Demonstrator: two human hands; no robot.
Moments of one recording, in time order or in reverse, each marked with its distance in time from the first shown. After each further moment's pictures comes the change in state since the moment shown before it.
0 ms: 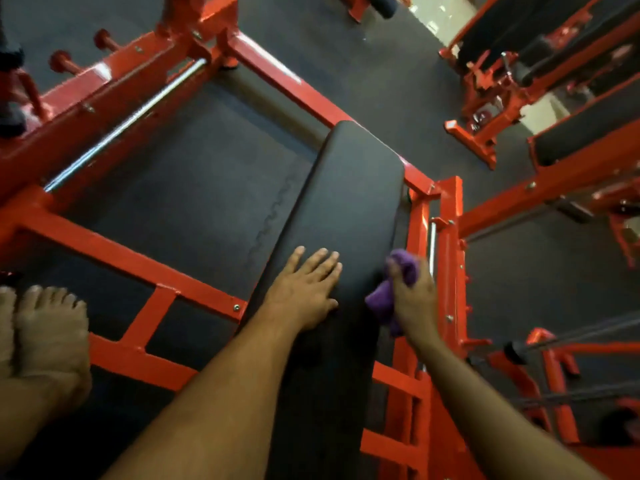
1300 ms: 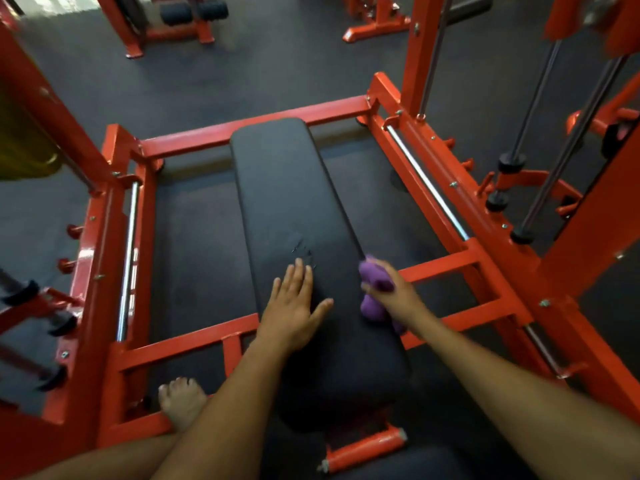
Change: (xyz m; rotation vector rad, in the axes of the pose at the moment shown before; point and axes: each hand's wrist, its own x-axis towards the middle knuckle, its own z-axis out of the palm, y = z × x) left_hand -0.103 0.028 -0.001 0.065 -0.190 0.063; right_hand -0.185 0.055 0.008 0.542 -0.083 0.339
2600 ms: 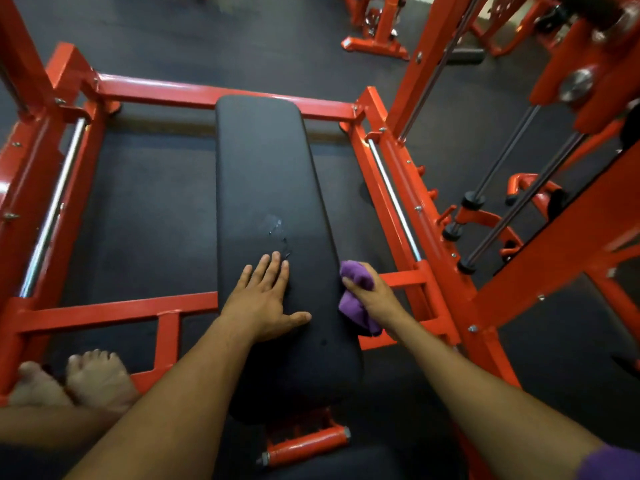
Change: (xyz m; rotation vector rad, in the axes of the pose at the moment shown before) left_hand 0.011 0.000 0.004 0.130 -0.151 0.054; right_hand 0.004 -0.013 -0.018 -0.157 0.010 0.076
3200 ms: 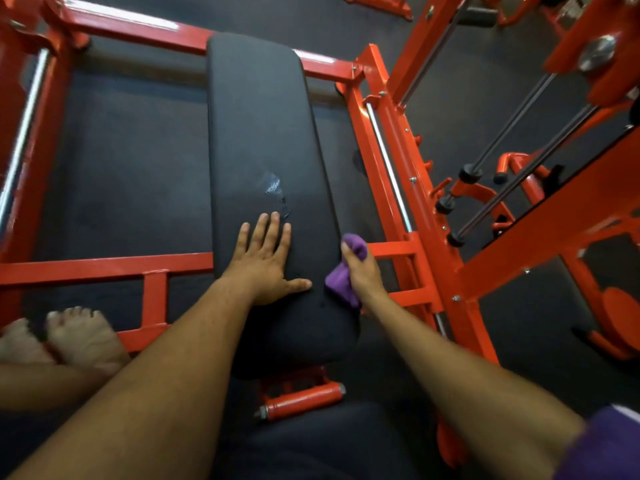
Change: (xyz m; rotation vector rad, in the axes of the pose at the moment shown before) left_hand 0.004 0.004 0.014 -0.033 0.017 0.019; right_hand -0.017 0.004 0.037 0.184 0.221 0.211
